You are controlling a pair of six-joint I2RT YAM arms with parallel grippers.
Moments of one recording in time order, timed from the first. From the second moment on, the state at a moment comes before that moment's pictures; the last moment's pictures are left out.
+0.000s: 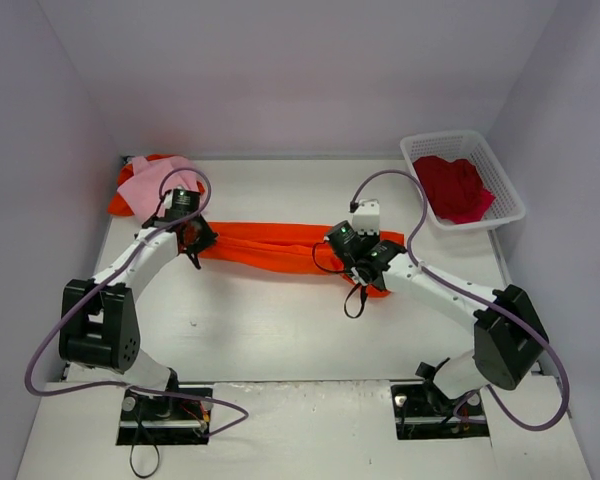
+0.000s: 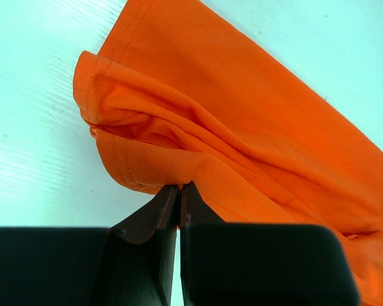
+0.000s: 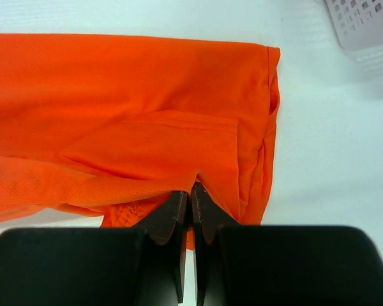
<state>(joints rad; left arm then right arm) -0.17 1.53 1.08 -0.47 -0.08 -0.74 0.73 1.46 0.99 -0.50 0.74 0.57</state>
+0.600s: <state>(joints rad) -0.14 1.59 1.12 -0.46 -0.07 -0.73 0.67 1.51 1.00 -0.44 0.69 0.52</state>
